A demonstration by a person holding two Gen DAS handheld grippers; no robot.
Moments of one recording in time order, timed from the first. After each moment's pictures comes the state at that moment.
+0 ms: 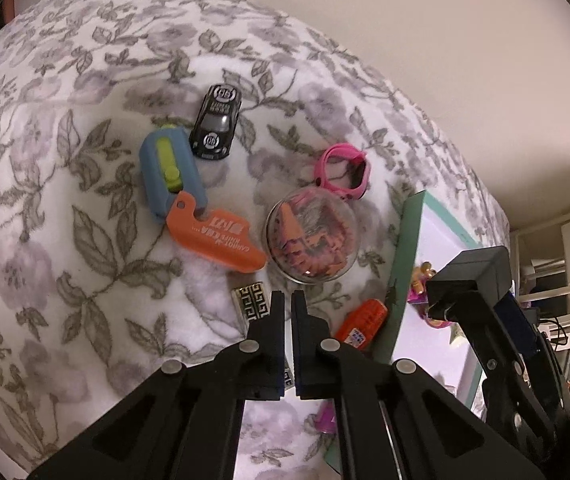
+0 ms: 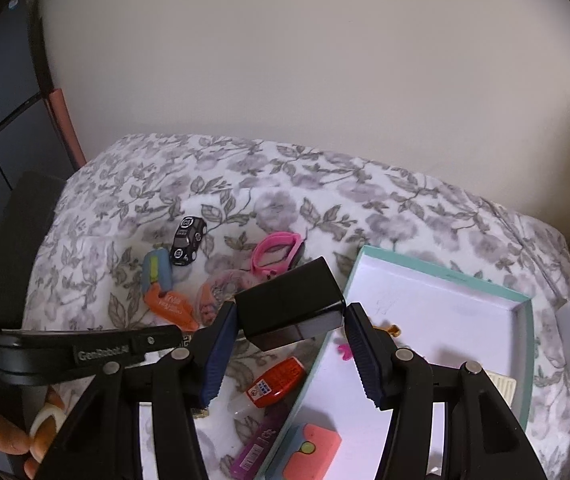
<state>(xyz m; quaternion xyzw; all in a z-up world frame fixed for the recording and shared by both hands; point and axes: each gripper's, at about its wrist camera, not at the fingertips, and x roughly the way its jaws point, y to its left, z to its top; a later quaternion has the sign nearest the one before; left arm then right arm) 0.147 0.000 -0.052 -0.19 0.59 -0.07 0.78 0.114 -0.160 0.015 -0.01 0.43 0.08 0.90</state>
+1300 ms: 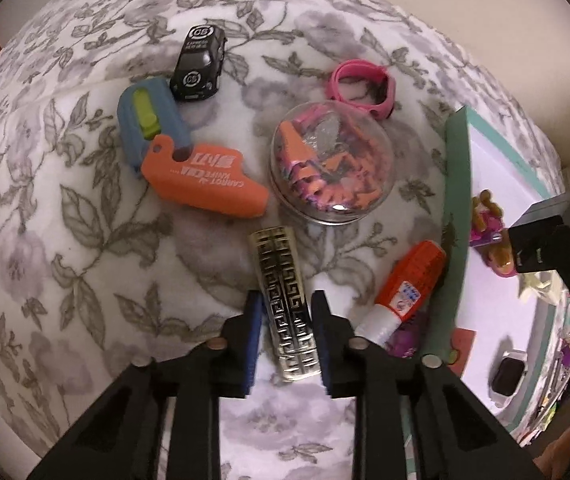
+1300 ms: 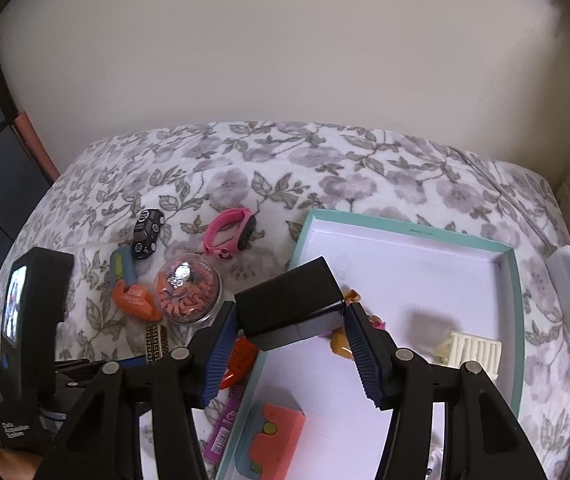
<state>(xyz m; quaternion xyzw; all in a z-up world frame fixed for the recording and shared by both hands) 0.144 -0.039 -0.092 -0.08 0.65 -0.04 0.75 0.118 -0.204 0.000 0.05 0.48 0.03 0.88</state>
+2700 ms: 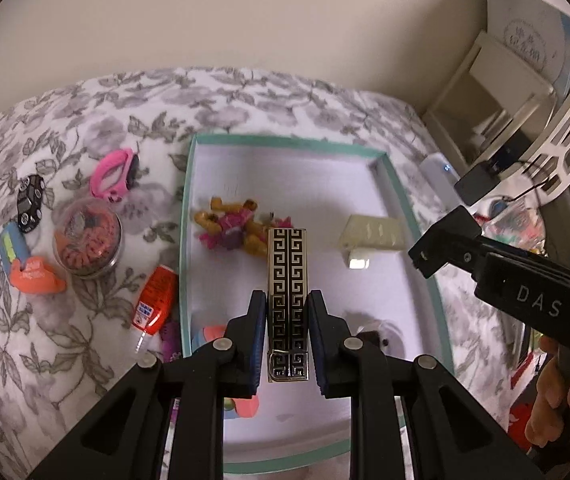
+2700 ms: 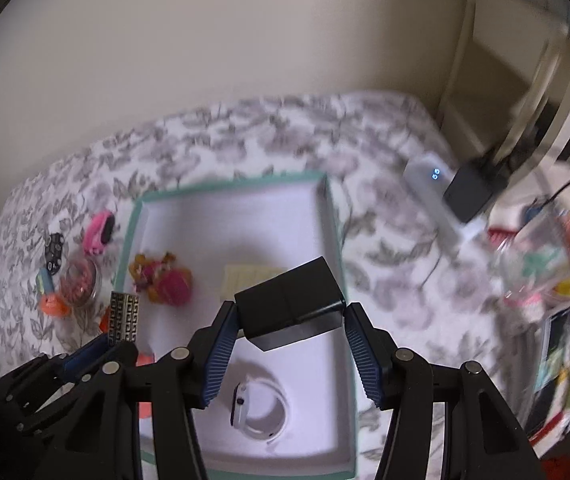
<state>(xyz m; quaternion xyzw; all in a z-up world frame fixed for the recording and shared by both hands) 0.092 -0.171 -0.024 0.01 0.54 -0.23 0.81 0.060 -0.339 0.005 0.12 0.54 -0.12 0.83</state>
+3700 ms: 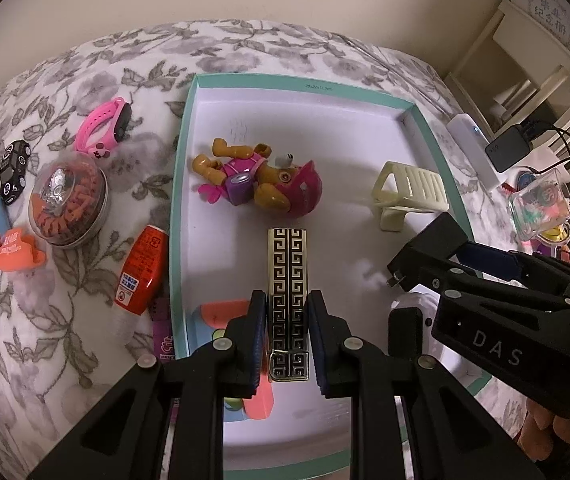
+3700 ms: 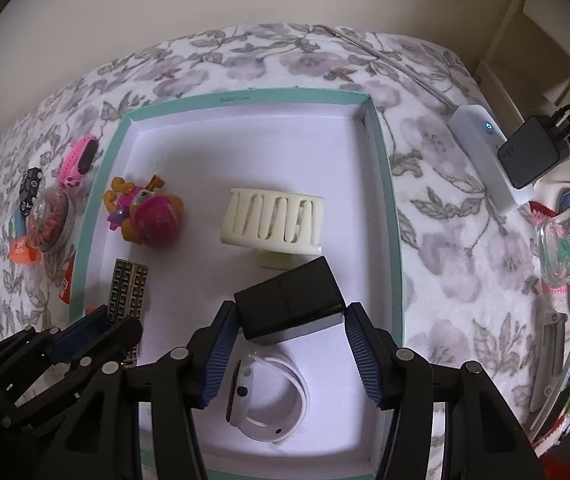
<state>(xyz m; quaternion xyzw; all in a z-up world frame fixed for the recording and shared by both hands) 0.094 -0.176 -0.064 0.03 0.58 -0.21 0.78 0.072 -0.315 -0.052 0.08 0.61 -0.09 0.78</state>
